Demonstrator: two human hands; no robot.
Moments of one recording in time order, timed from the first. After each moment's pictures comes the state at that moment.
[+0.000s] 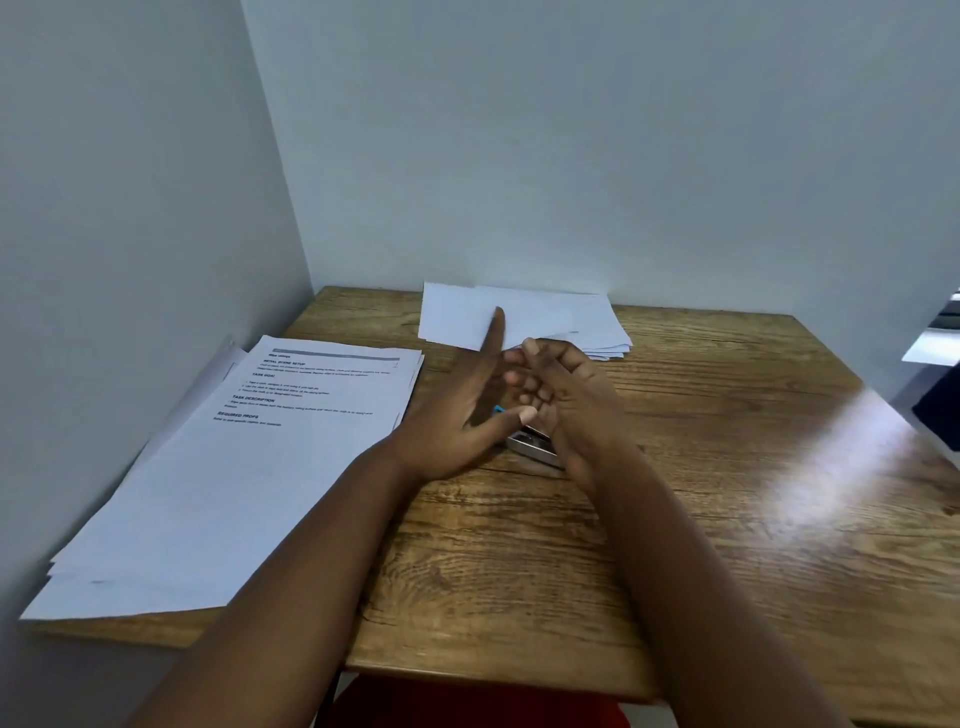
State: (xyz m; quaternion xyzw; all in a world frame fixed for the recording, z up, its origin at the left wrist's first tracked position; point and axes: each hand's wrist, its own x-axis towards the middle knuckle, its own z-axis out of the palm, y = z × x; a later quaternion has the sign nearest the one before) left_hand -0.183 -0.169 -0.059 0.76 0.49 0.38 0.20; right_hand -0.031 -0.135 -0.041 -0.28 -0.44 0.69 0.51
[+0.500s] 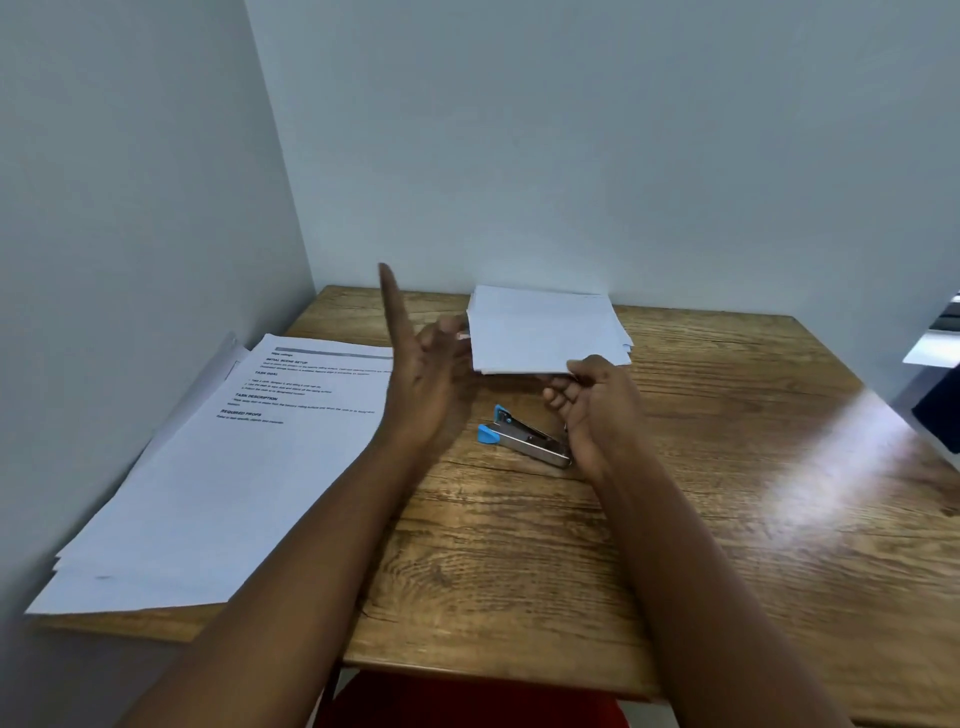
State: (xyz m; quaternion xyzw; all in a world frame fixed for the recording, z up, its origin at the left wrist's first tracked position) left_hand -0.176 -0.161 -0.046 0.47 0.34 0.74 0.34; right_hand -0.024 -0.123 -0.041 -0.36 -0.31 0.67 0.57
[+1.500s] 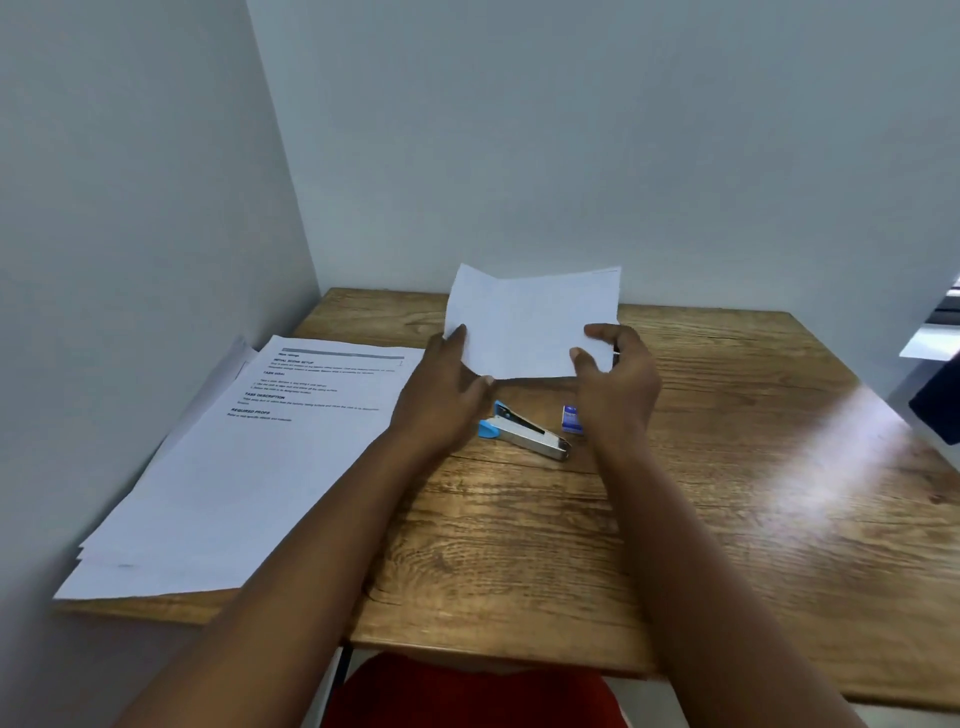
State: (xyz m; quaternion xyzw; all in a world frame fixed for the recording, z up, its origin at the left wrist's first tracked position) left_hand -0.187 -0.146 -0.067 0.61 0.69 0.37 0.11; right_hand -0.011 -0.114 -0.050 -0.52 -0.54 0.26 0.60
